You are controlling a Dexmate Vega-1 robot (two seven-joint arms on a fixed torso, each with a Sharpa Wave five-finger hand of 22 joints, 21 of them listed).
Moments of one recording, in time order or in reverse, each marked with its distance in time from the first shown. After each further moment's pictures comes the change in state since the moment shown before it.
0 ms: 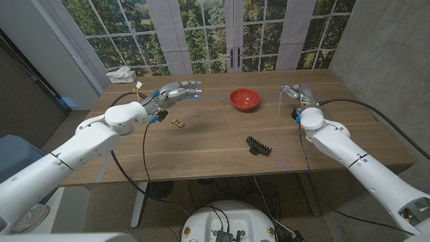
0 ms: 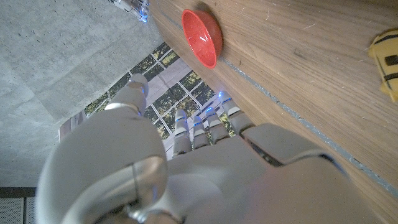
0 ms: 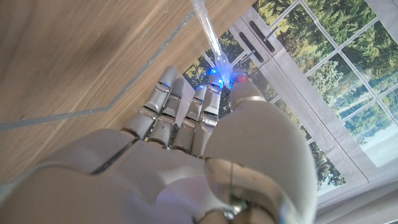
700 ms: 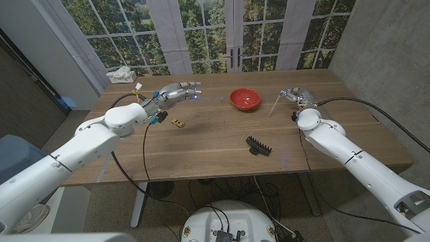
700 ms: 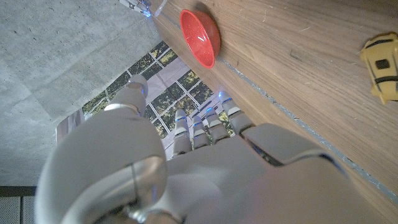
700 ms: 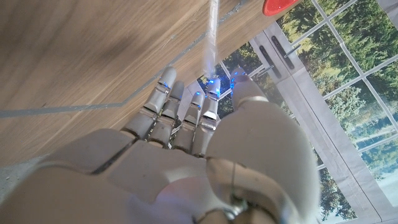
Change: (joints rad) left arm 0.024 0.005 -0.013 -0.013 -0.005 0.002 0.017; left_hand -0.010 0.001 0.000 0.000 0.000 0.000 0.000 0.000 0.000 0.000 0.000 0.000 0.000 0.000 0.000 0.000 0.000 0.000 0.000 0.000 0.000; right arm 0.052 -0.003 -0.060 0.038 -0.061 -0.104 -0.007; right_hand -0.032 -0.032 0.011 0.000 0.000 -0.232 -0.052 -0.033 0.000 -0.149 0.016 -0.024 -0.007 -0.056 0.002 -0.024 0.000 -0.020 0.012 0.014 -0.005
